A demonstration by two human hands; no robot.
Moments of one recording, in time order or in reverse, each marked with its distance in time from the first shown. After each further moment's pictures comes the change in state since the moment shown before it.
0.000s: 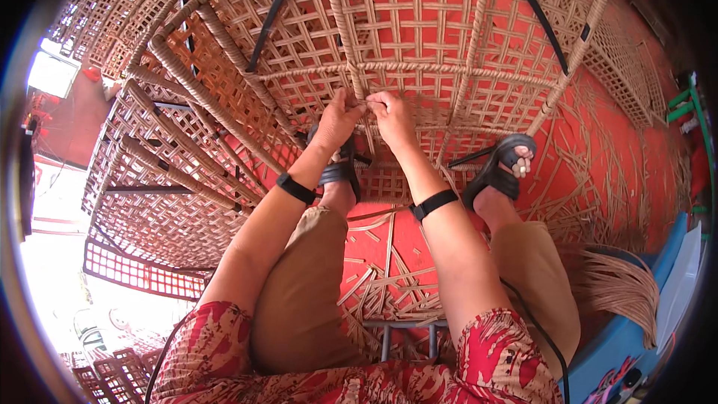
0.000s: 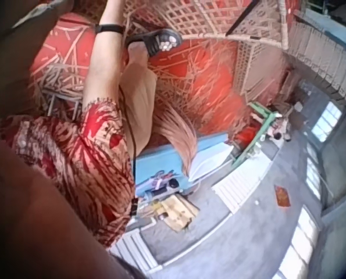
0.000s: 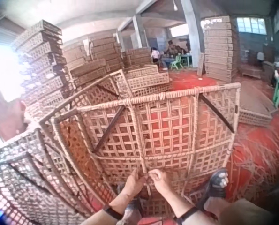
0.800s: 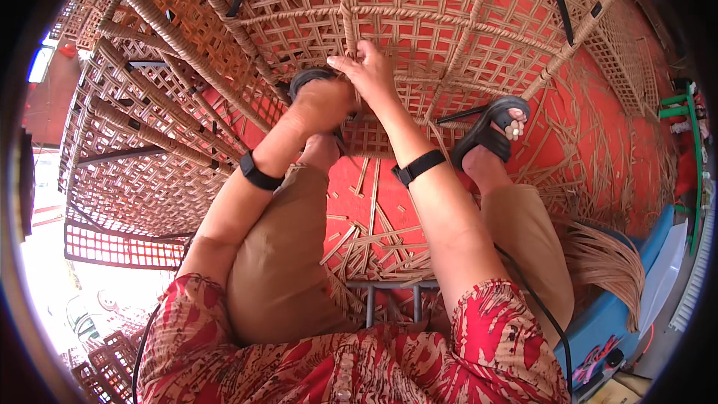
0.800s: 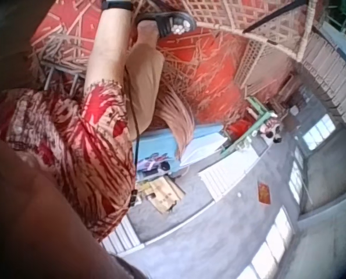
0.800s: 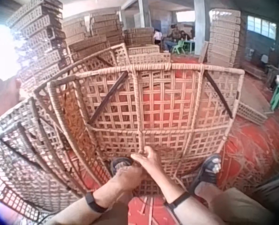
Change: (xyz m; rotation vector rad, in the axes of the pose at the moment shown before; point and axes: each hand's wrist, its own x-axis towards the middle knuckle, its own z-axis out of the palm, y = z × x) left_hand -0.054 0.044 -0.013 0.850 -0.539 0.096; right_hand -0.009 -0.007 0.019 0.015 -0.064 0.106
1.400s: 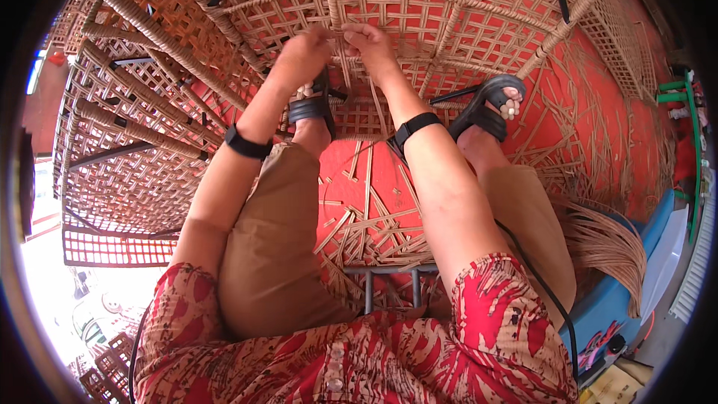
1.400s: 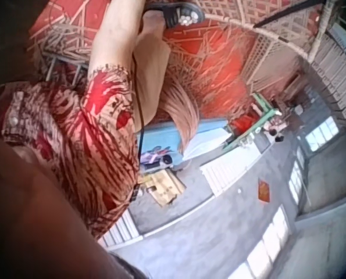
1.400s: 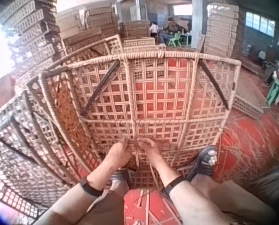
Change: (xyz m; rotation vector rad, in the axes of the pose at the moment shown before) left_hand 0.025 -0.019 -0.015 -0.415 0.389 -0.146; right_hand 0.016 0.036 -0.012 0.601 -0.094 0.256
